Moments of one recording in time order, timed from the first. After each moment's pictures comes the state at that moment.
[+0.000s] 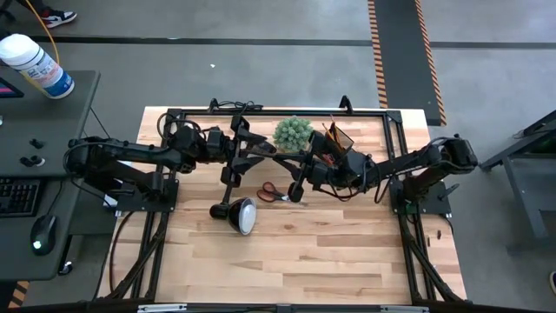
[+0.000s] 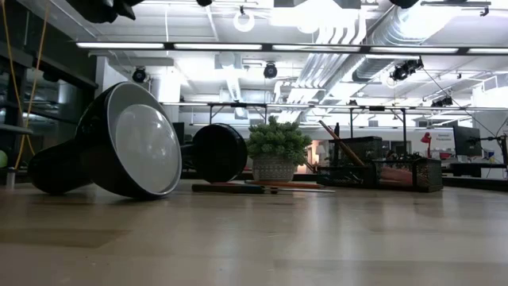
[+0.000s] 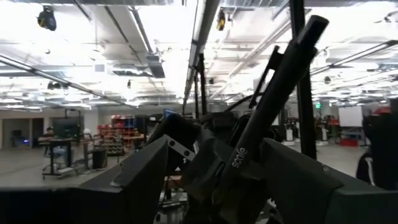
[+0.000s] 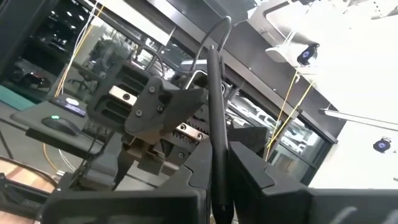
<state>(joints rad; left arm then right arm) 0.24 1.24 0.71 0.98 0.22 -0.04 0.11 1.53 0.95 0.97 0.27 -0.69</state>
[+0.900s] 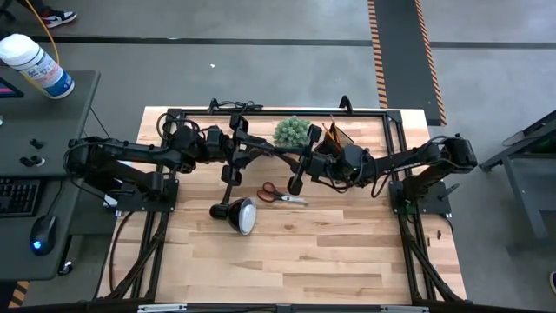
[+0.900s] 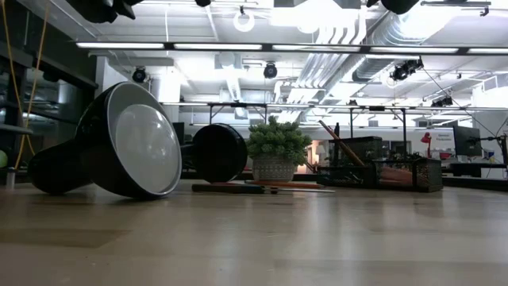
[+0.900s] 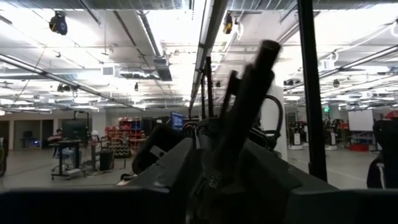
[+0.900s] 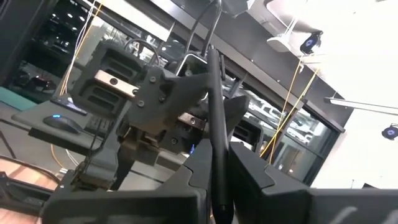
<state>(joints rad) 0.24 1.24 0.71 0.99 0.19 -0.03 0.05 1.53 0.95 0.94 0.22 -0.61</state>
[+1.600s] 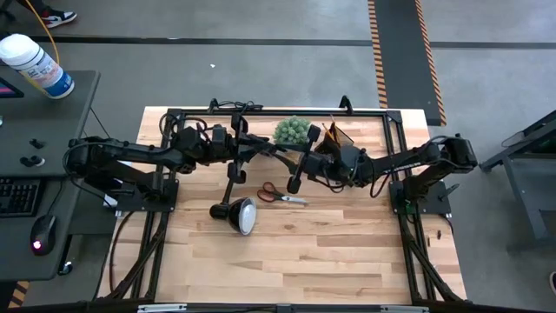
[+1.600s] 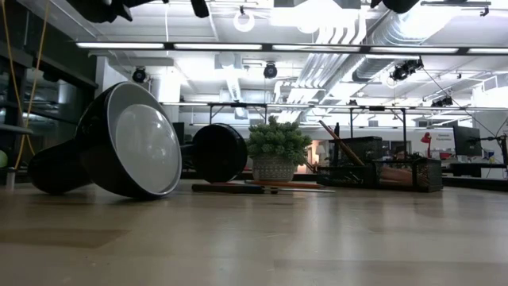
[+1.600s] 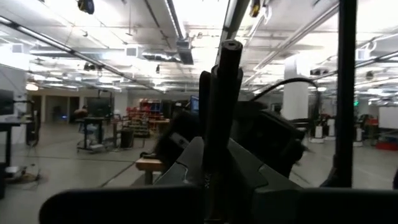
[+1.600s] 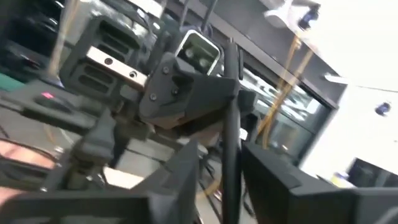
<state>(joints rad) 0.24 1.24 0.71 0.92 0.08 -0.05 0.07 1.53 0.95 0.86 0.31 -0.59</state>
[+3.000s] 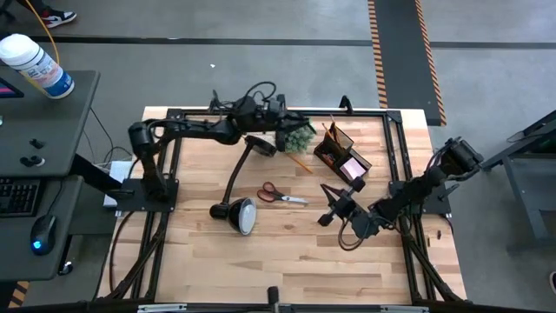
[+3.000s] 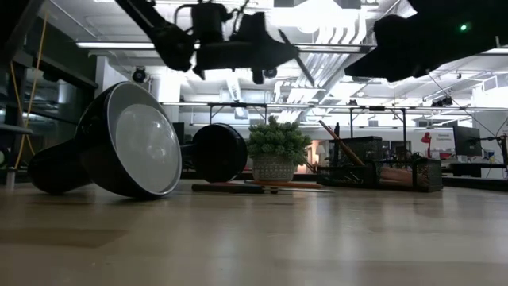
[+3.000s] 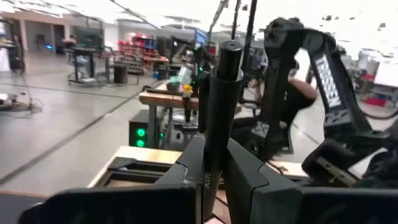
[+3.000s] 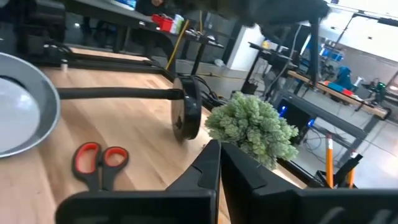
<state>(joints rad) 0.54 1.84 1.13 0.82 0.42 -0.13 0.57 1.52 0.51 0.69 1.33 0.03</state>
